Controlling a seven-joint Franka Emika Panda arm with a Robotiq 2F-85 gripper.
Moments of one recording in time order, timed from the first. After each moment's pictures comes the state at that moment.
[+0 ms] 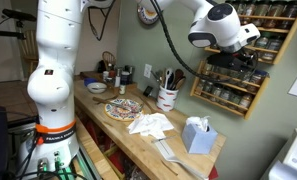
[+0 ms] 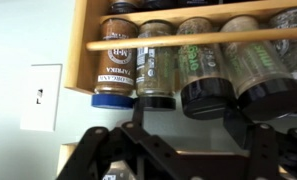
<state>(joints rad) -0.30 0.13 -0.20 -1.80 1.10 2.82 -1.28</state>
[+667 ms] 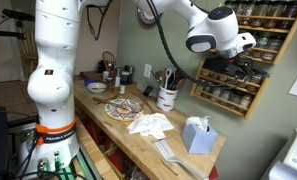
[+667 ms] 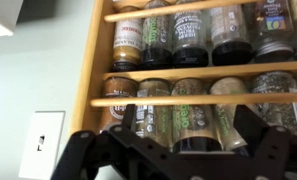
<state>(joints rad) -0.30 0.10 -0.23 -1.89 0.83 2.77 -1.05</state>
